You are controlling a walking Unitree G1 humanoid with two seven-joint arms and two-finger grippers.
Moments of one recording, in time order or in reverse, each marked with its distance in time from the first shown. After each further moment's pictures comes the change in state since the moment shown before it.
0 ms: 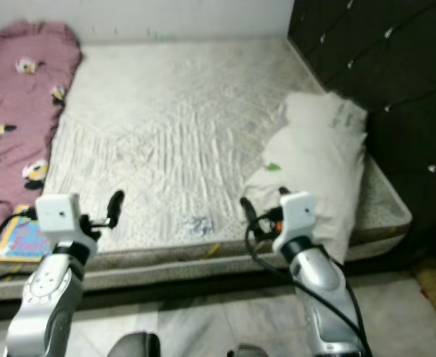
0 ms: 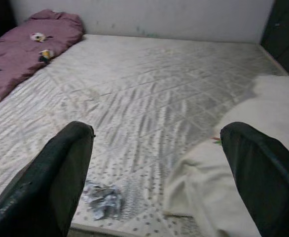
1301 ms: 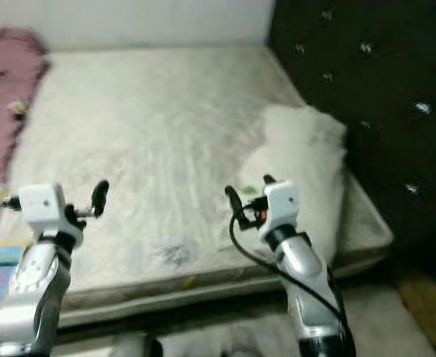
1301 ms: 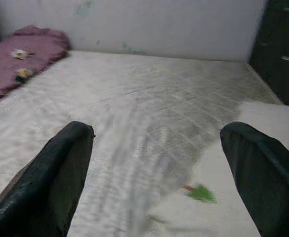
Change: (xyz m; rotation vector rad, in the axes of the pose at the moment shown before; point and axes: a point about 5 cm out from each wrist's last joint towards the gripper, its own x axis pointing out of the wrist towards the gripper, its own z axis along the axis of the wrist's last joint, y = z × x) left arm 0.013 0.009 0.011 0.022 -0.044 0.025; right arm 0.019 0.013 0.009 -0.014 -0.053 0.045
